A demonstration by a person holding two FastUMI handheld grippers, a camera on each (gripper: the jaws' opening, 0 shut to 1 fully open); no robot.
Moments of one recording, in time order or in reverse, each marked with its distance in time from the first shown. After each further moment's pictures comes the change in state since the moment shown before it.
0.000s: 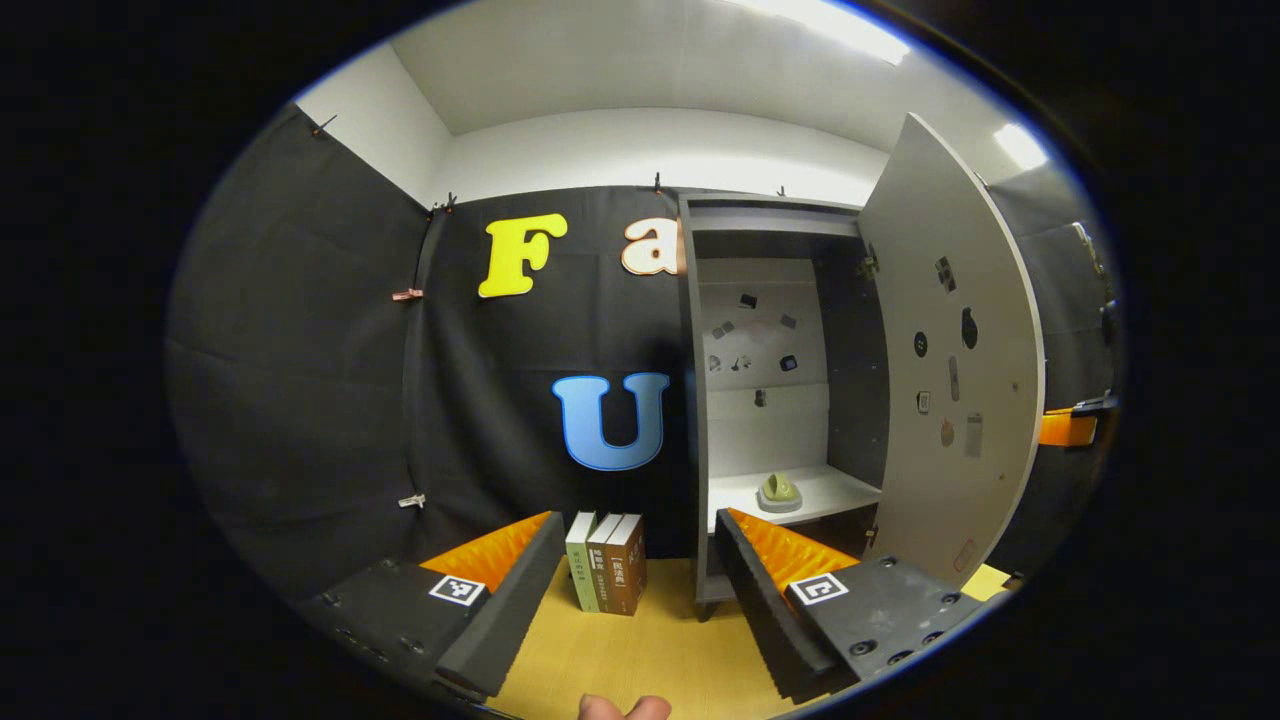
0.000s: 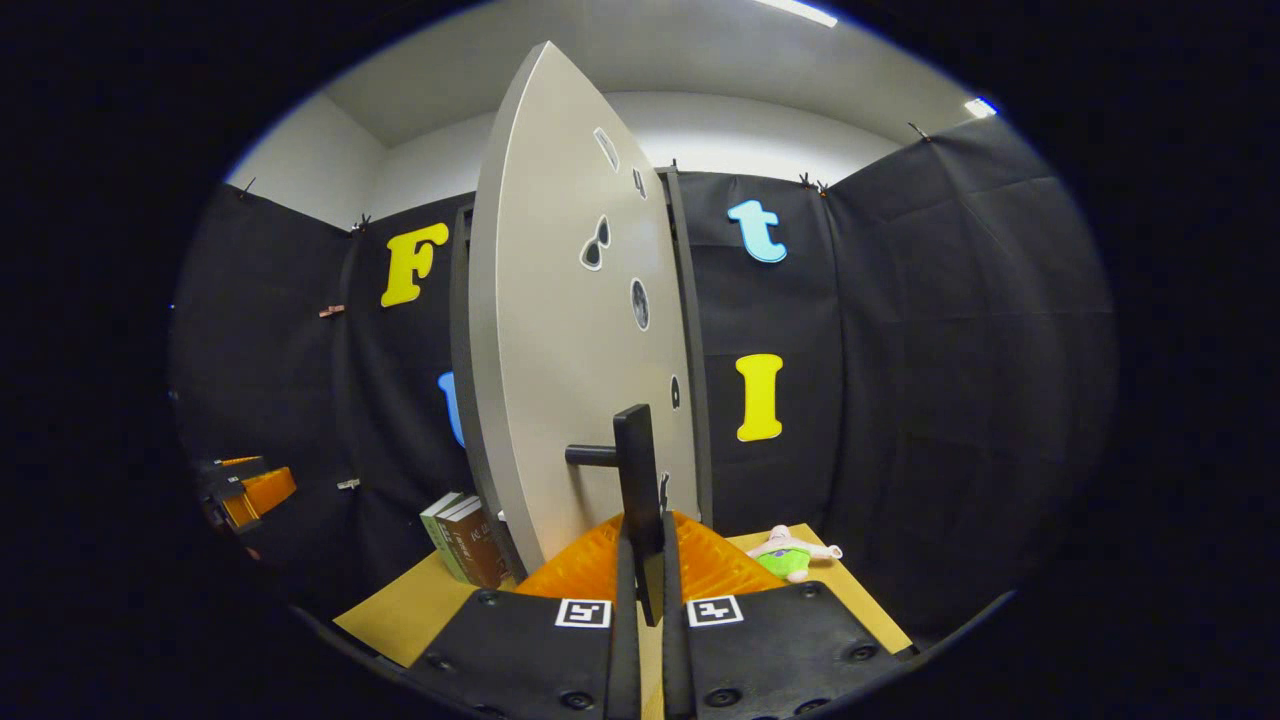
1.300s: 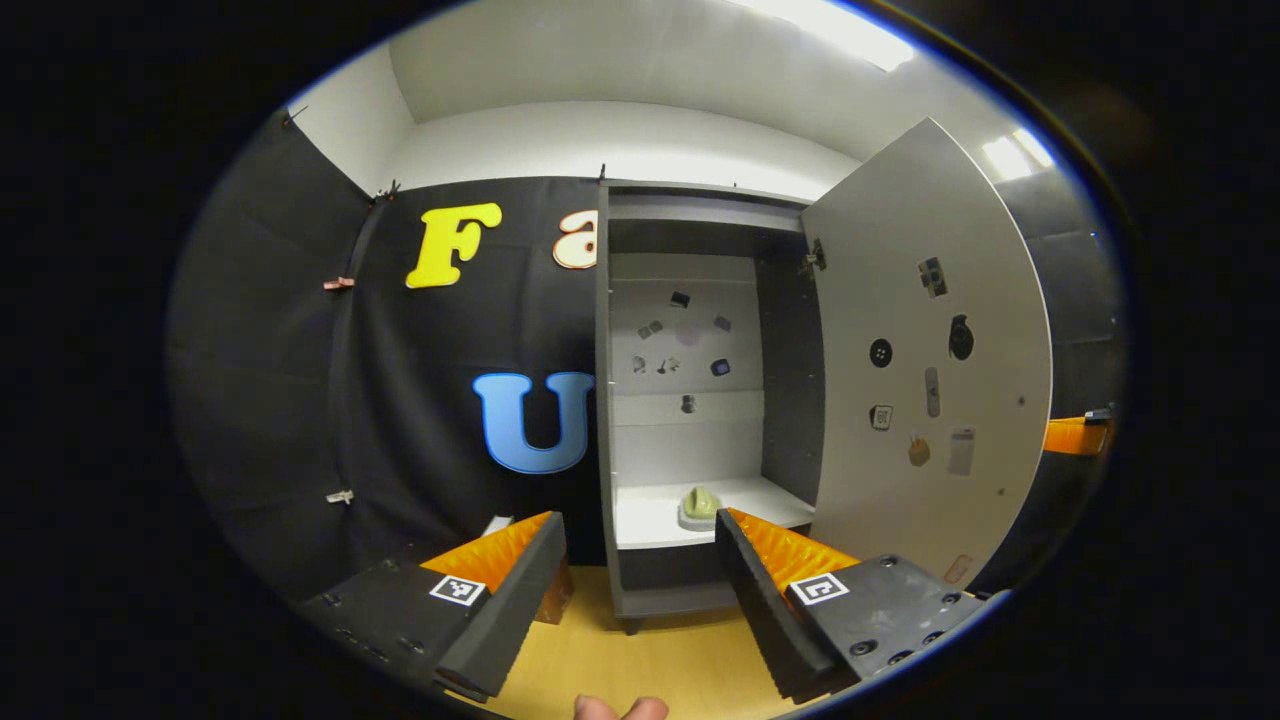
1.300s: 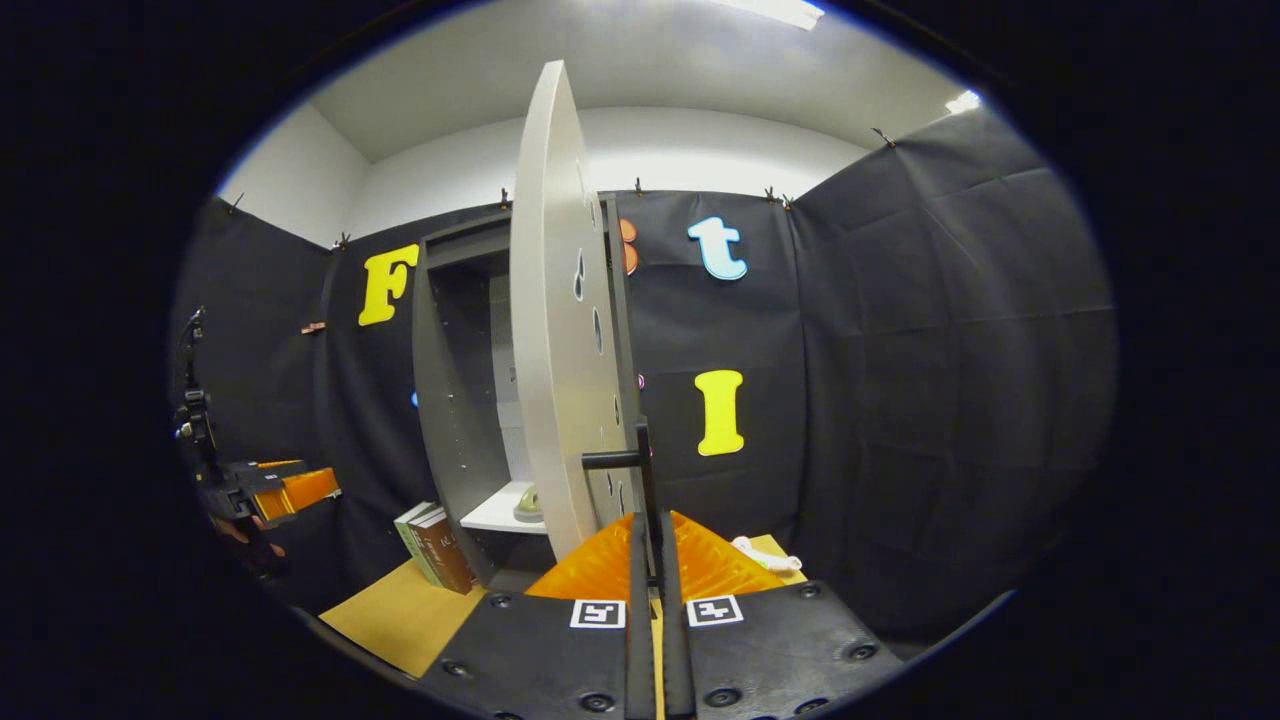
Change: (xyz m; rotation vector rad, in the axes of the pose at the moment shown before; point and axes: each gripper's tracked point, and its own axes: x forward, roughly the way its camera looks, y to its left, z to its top) left arm 0.051 -0.107 0.011 -0.063 0.015 -0.172; right arm -0.008 -0.042 0.021 -0.011 -0.081 -0.035
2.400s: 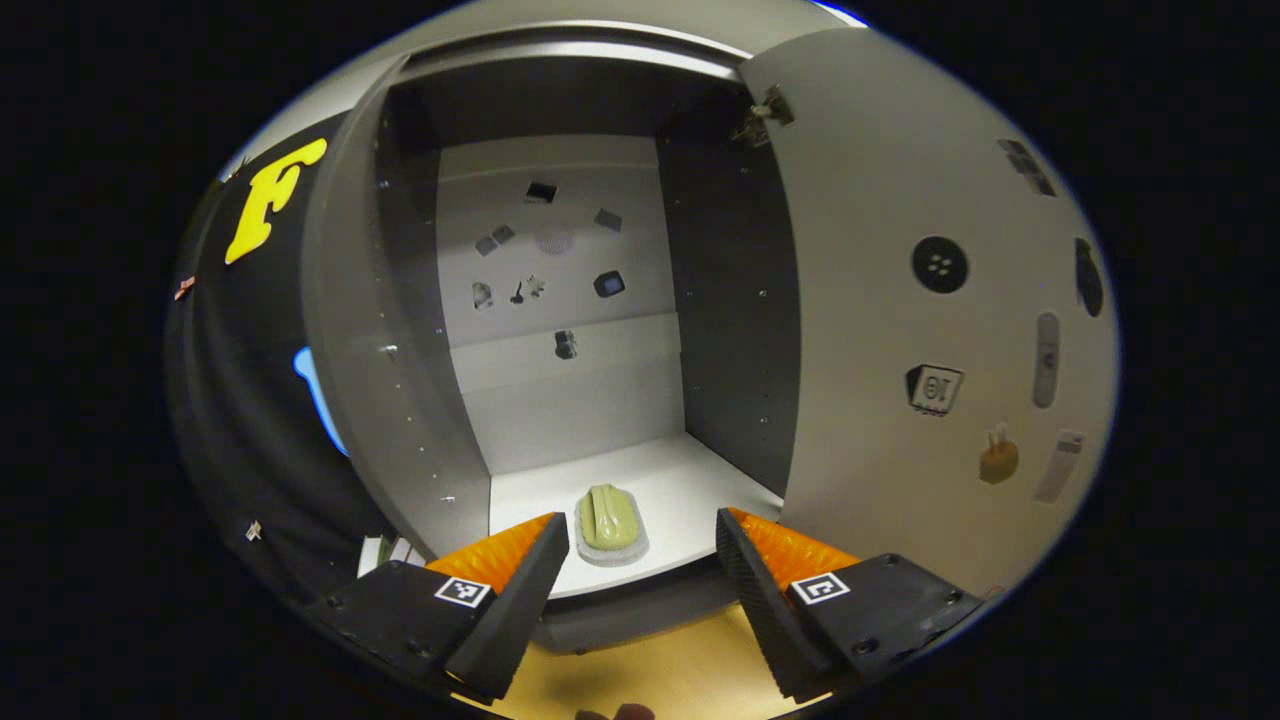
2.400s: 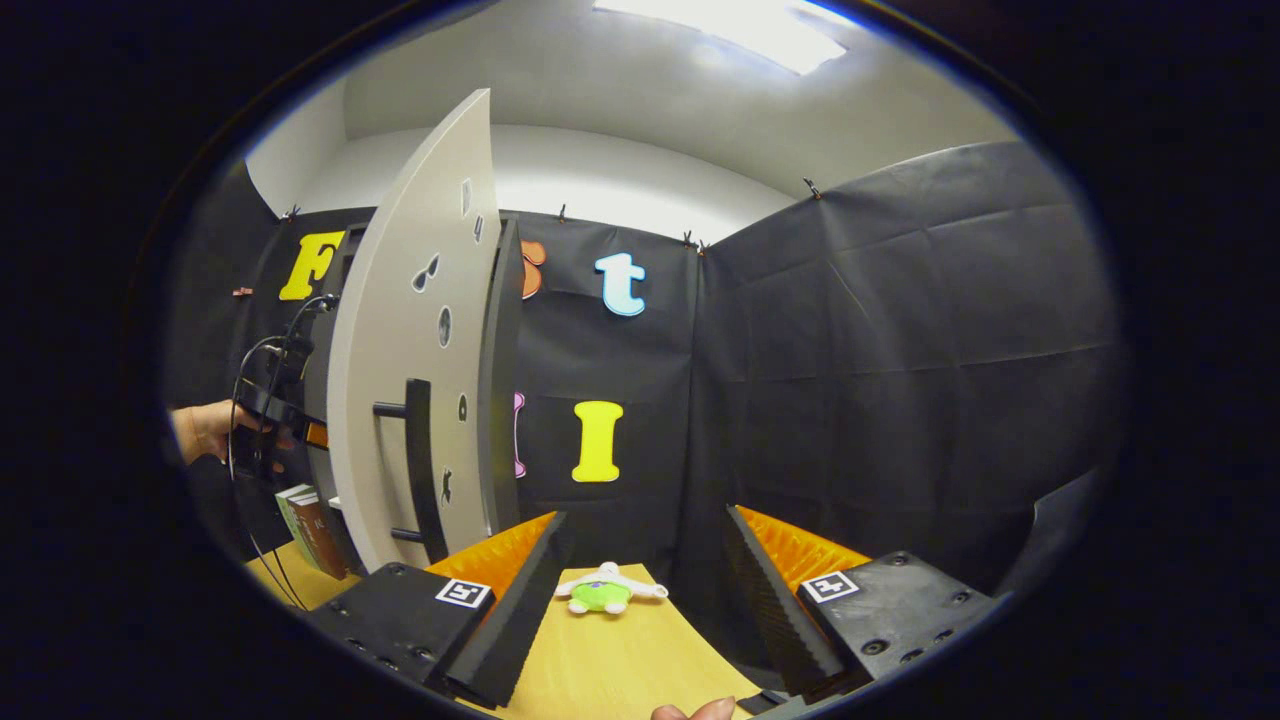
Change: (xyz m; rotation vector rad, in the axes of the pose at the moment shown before) left arm 0.251 -0.093 -0.042 0.127 0.317 -0.275; right arm -0.010 -0.108 0.012 -0.152 -0.115 -0.288
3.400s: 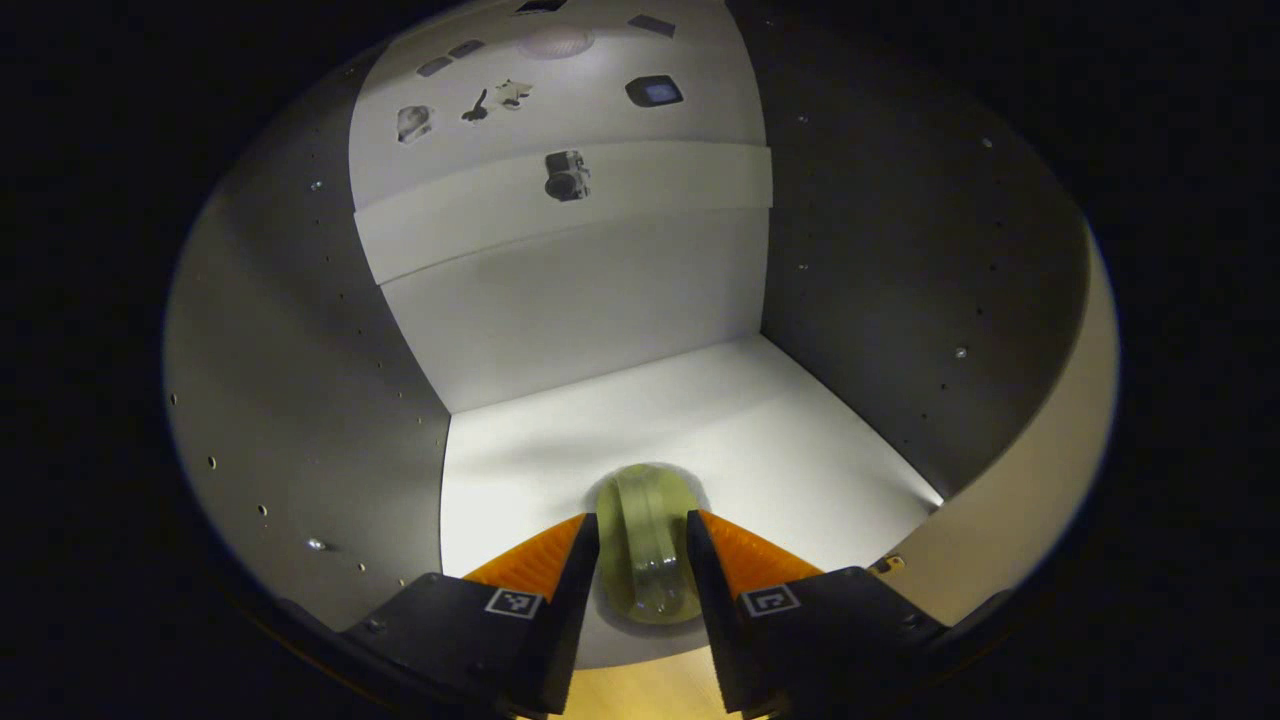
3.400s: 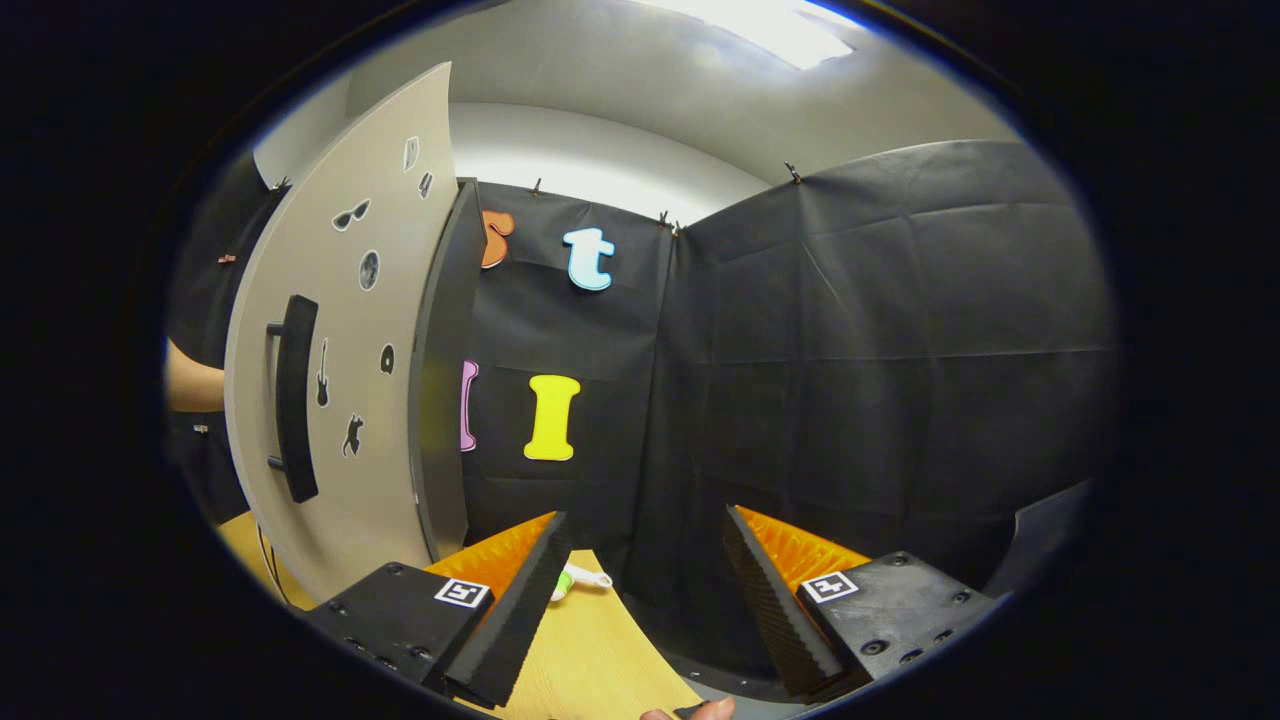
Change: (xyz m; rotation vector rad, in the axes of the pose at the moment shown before) left arm 0.167 0.050 -0.074 -0.040 0.387 0.057; right arm 0.021 -0.069 -0.037 -0.050 0.050 -0.061
